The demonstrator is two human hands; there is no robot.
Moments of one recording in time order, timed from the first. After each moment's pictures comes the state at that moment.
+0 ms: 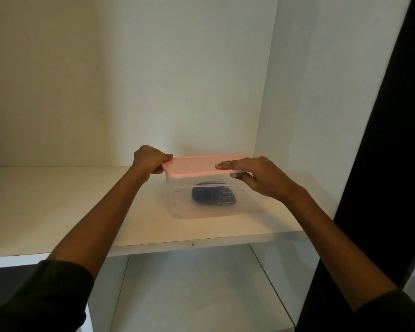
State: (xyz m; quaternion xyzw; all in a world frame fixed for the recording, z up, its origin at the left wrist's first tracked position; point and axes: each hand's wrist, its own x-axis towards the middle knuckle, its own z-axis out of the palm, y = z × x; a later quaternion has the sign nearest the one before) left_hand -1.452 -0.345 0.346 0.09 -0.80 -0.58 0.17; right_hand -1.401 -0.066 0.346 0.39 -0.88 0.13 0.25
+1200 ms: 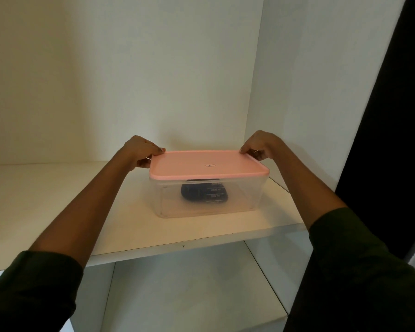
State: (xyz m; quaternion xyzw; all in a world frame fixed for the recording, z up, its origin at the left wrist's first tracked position) left_hand -1.474 -0.342 0.357 0.04 -0.84 -0.54 0.05; right_hand -1.486 -0.050 0.391 -0.09 -0.90 0.42 0.00
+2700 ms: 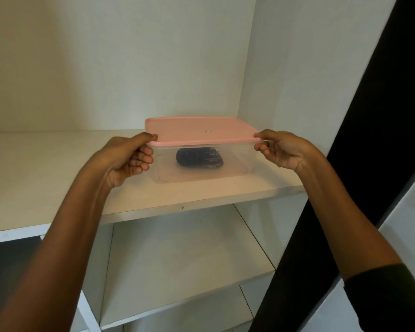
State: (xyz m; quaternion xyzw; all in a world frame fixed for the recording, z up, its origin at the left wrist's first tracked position) left_hand -1.364 -0.341 0.319 0.03 -0.72 -0.70 0.00; right_hand -1.382 -0.018 0.337 -0.06 -0.65 0.76 -0.06
